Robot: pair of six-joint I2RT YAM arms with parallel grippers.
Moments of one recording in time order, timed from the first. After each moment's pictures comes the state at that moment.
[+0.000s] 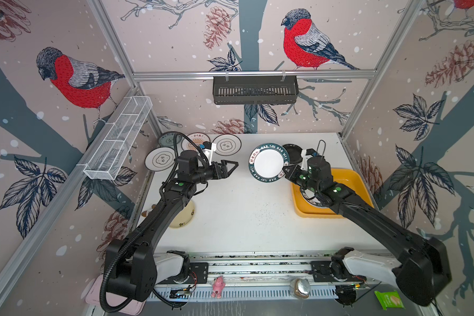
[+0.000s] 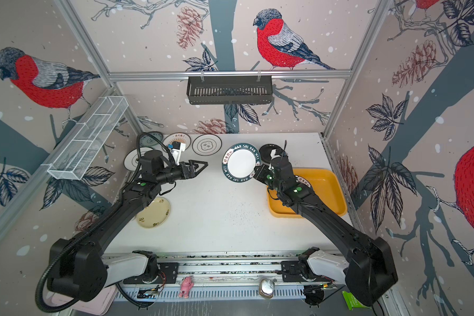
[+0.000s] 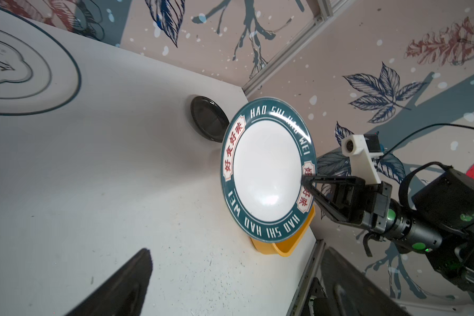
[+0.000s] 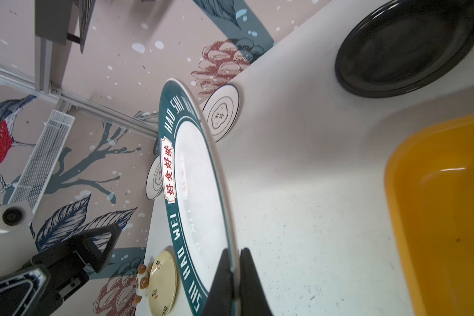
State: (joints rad) left arm -0.26 1.24 0.89 -0.02 0.73 -0.54; right arm 0.51 1.12 0.85 -0.16 -0.07 0.86
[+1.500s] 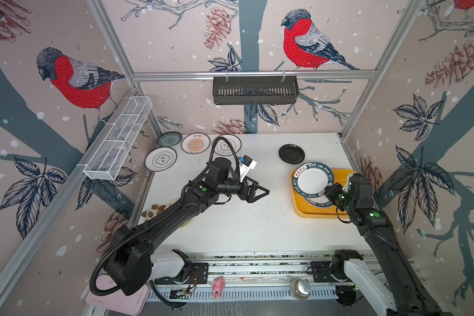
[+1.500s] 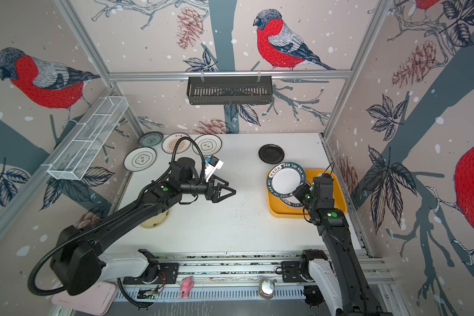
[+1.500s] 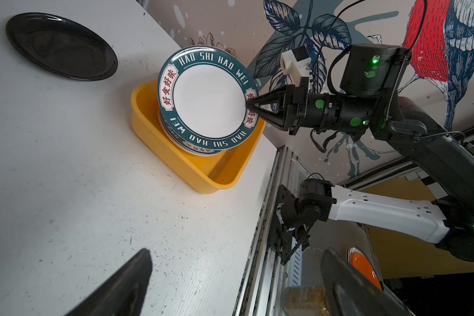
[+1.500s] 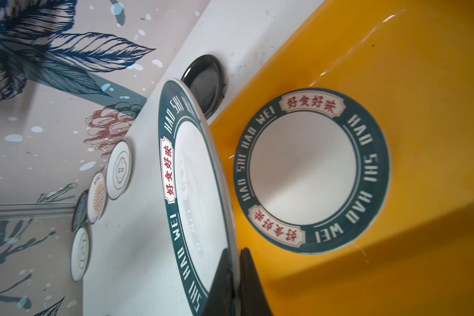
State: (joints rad) left arm -0.62 1.29 0.94 -0.11 0.77 -0.34; right arm -0.03 0.77 0.64 -0.54 -0.16 0.77
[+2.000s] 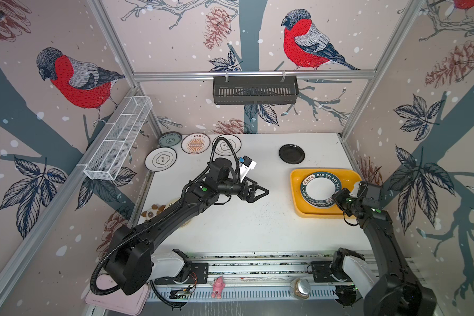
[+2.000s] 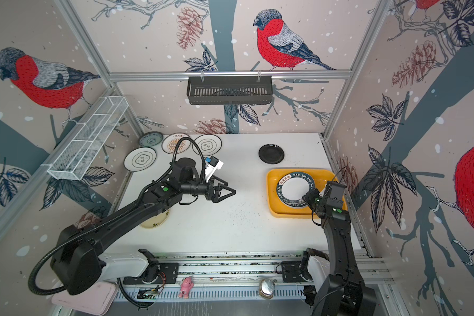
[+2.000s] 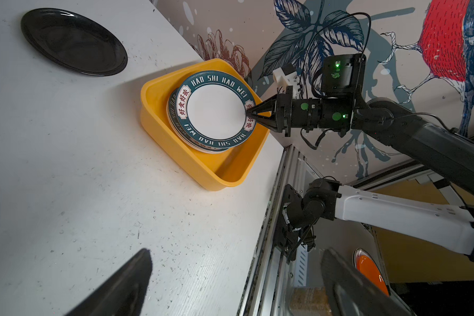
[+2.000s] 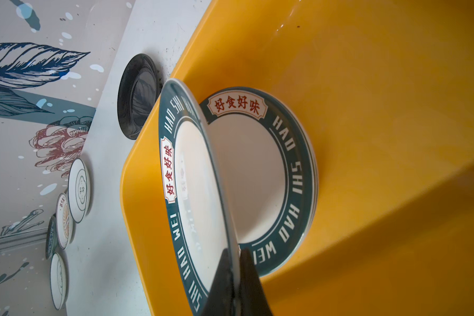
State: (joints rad) left arm -0.62 1.30 0.94 -0.13 0.73 -0.33; right arm -0.30 0.93 0.56 -0.46 -0.35 0.64
